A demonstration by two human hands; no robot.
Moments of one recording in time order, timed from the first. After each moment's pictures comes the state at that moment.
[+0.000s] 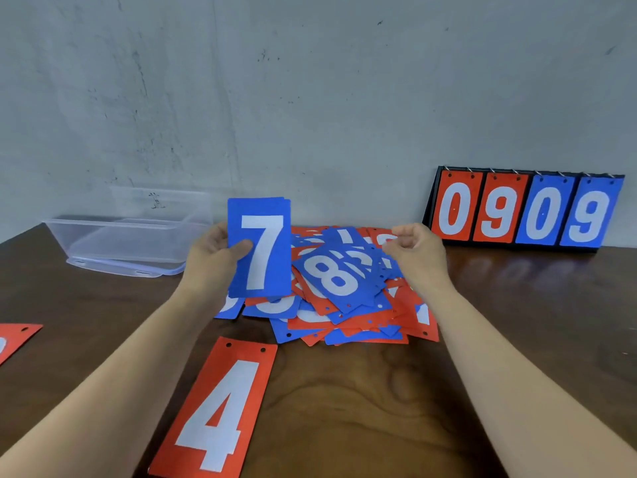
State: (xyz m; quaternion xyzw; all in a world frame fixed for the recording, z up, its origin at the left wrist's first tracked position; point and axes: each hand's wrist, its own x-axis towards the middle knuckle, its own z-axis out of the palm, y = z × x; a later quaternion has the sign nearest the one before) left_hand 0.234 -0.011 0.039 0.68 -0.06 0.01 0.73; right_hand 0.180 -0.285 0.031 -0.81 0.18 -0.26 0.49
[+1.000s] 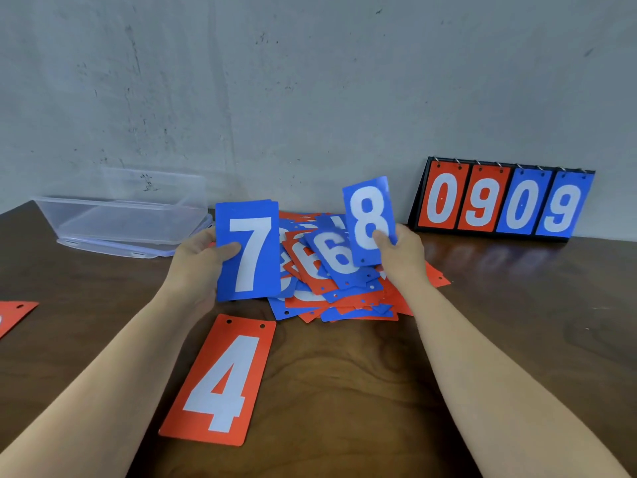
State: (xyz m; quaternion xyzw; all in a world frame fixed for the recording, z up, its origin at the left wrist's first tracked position) left_hand 0.208 0.008 0.028 0.65 -0.01 -0.04 0.76; right_hand 0.173 -0.268 0.015 -0.82 0.19 -0.29 0.46
